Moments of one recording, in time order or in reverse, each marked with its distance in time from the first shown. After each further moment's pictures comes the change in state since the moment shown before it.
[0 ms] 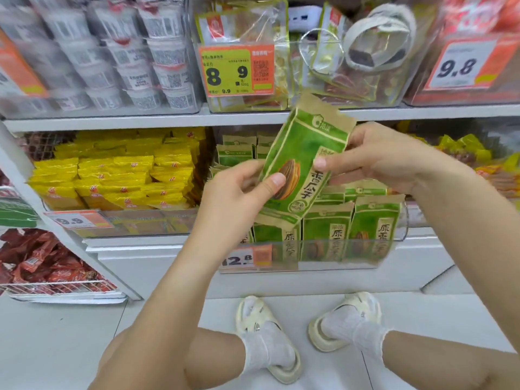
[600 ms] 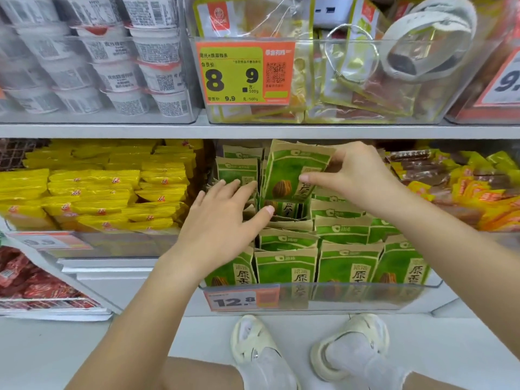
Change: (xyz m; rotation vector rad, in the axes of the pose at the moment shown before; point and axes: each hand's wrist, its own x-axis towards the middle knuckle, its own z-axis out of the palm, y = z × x) left_hand 0.055 -0.052 -0.019 0.953 -0.273 -0.230; right_hand 0.084 0.035 0.009 -0.654 0.393 -0.111
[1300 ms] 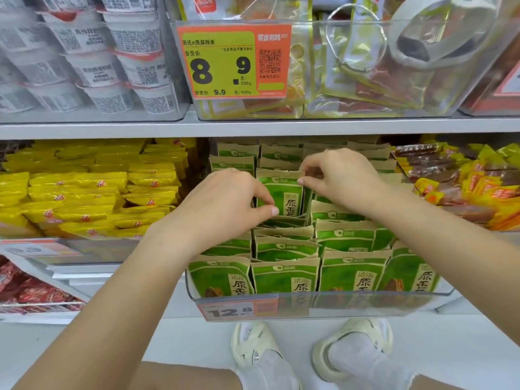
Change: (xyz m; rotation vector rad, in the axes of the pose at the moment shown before) left_hand 0.027 0.014 -0.027 0.043 -0.035 0.240; right_hand 0.029 0.024 0.031 -0.435 -0.051 -0.210
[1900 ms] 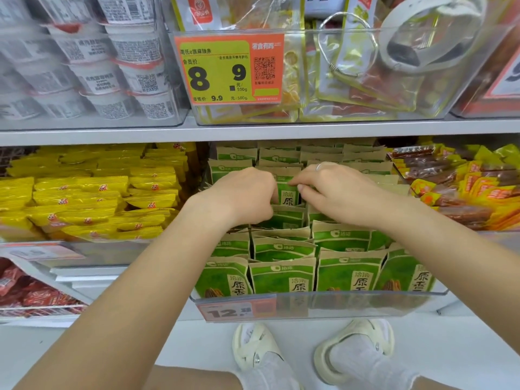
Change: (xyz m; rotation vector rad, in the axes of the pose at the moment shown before) left_hand 0.035 0.017 0.002 0.165 -0.196 -0.015; right_hand -0.019 -0.009 -0.013 0.037 -0.209 -0.098
